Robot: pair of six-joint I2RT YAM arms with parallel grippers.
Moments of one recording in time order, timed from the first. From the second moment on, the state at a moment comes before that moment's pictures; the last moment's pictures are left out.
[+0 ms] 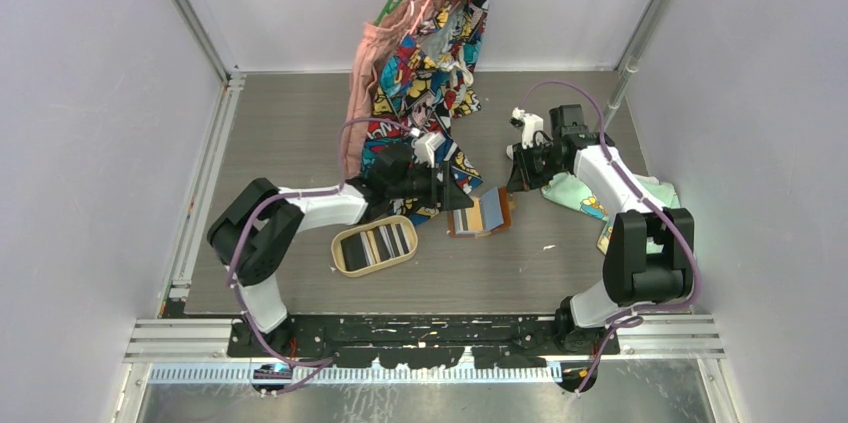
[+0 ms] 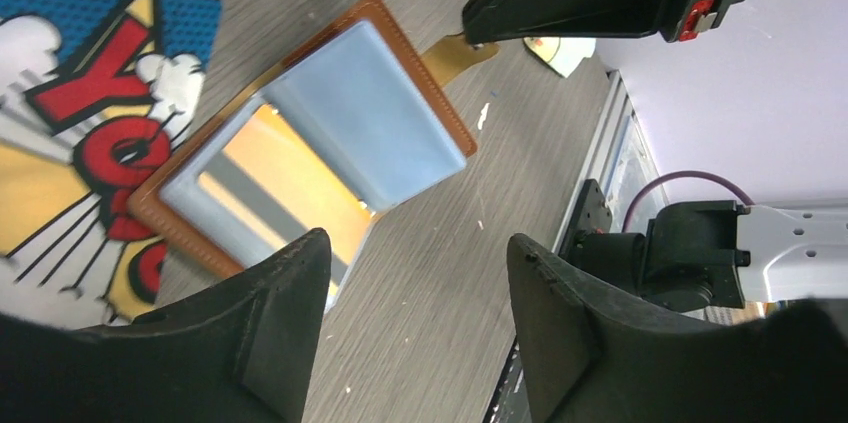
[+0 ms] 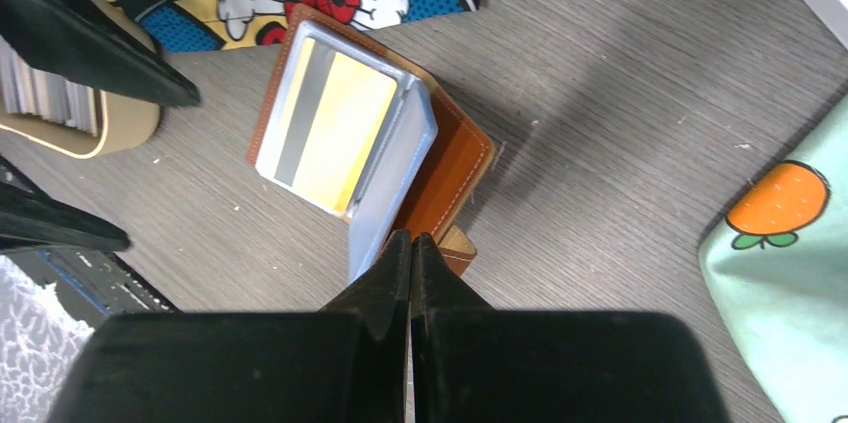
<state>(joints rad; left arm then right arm) -0.74 1.76 0.94 0.43 0.49 -0.67 0.07 1.52 1.09 -0.68 -0.53 -0.22</state>
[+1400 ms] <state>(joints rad) -0.83 2.17 1.40 0.16 0.45 -0.63 0.08 1.72 1.08 -0.75 -0.52 -0.23</state>
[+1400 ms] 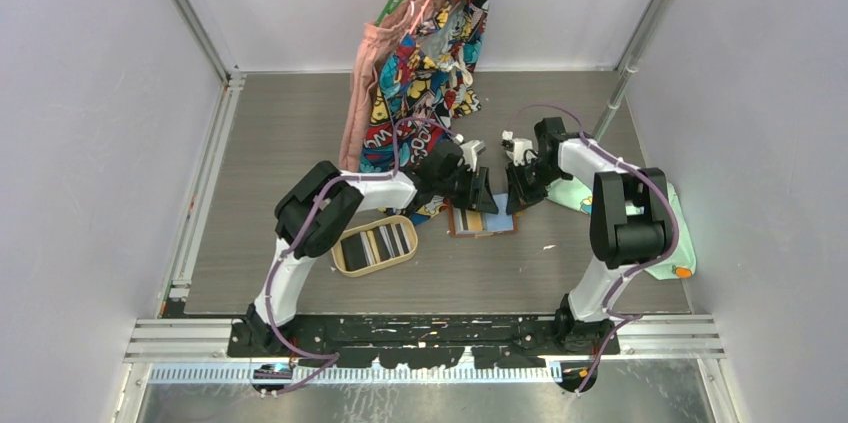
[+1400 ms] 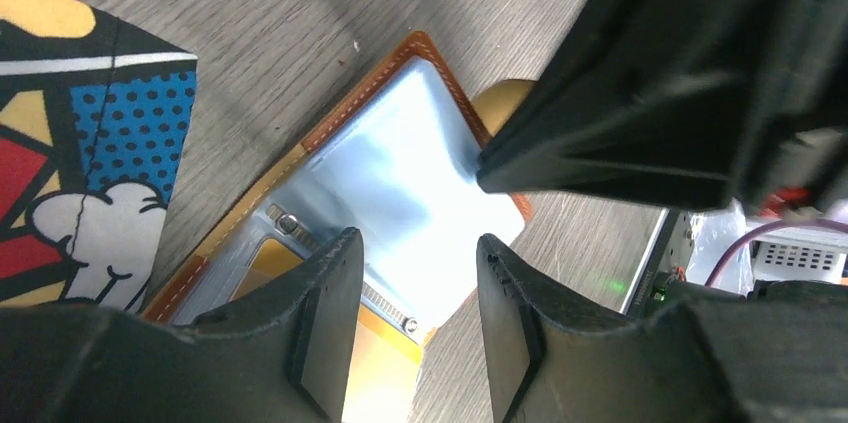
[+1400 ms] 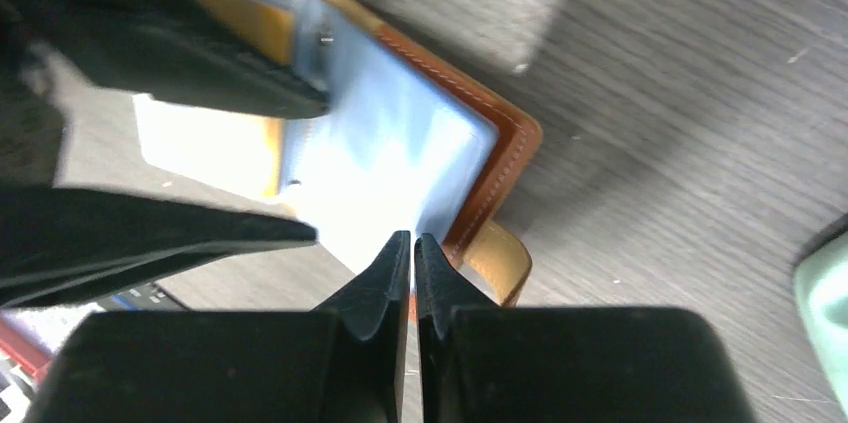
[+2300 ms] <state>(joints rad) -0.72 1.02 0.71 0.18 0.21 -0.36 0.08 1.19 1.13 -0.78 -0.55 -0.42</state>
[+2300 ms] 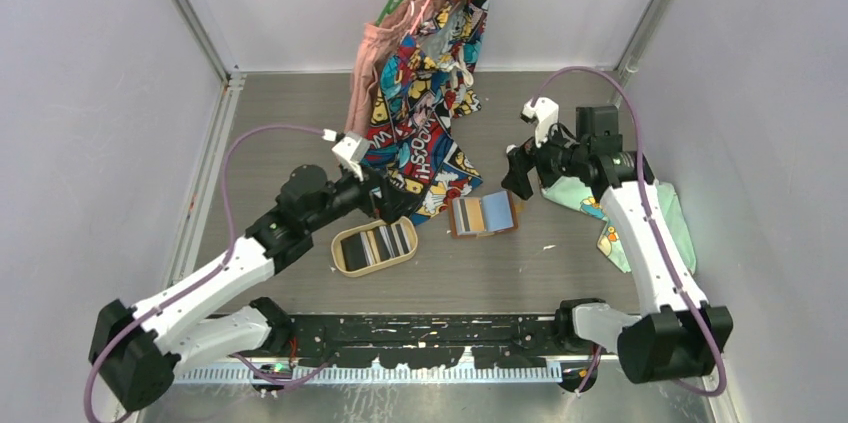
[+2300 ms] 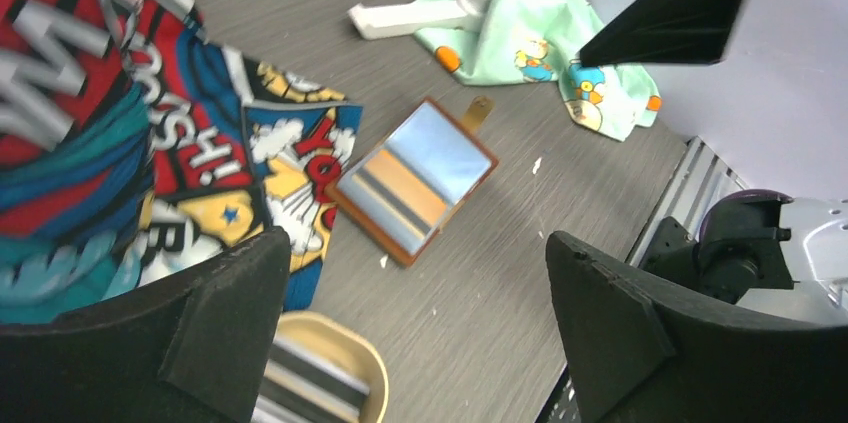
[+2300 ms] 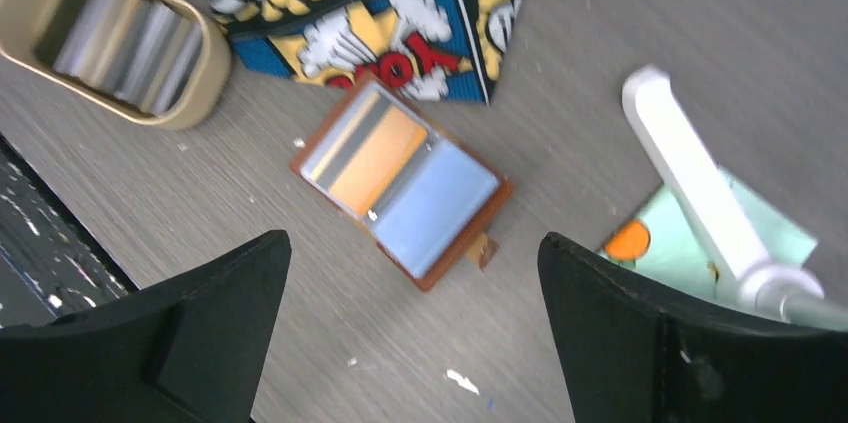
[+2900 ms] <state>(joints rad) -0.70 0.68 0.53 -0.51 -0.16 -0.62 0.60 1.51 1.03 -0.35 -0.72 0.12</state>
